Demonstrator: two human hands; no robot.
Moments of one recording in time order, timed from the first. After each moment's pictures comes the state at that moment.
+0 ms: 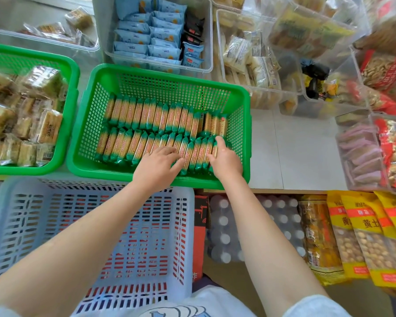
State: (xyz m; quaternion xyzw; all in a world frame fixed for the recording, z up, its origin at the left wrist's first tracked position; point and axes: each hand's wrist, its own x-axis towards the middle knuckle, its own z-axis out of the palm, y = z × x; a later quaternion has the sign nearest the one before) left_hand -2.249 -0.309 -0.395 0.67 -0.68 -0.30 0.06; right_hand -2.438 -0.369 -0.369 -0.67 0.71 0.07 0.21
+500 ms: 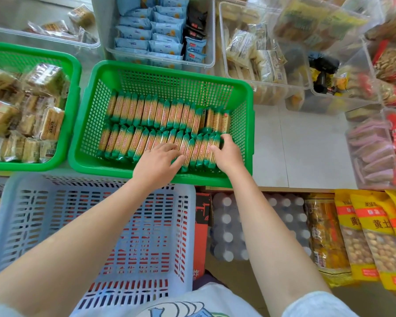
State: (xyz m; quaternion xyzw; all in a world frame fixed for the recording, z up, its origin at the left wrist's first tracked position) left_hand -2.250 -0.308 -0.395 0.67 -0.68 -0.29 0.06; right_hand -2.445 -0.382 -0.377 -0.60 0.72 -0.03 0.36
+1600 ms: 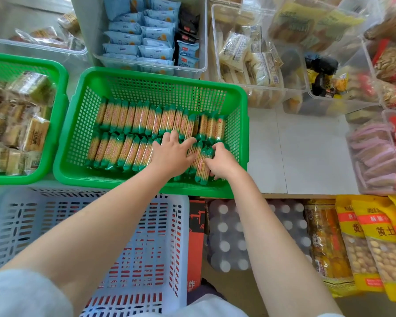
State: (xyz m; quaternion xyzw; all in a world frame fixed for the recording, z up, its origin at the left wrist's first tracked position) left_hand -2.296 -0.373 -0.397 0.69 -0.68 -0.22 -0.07; right_hand -2.450 -0.398 -0.369 -0.61 0.68 0.09 0.40
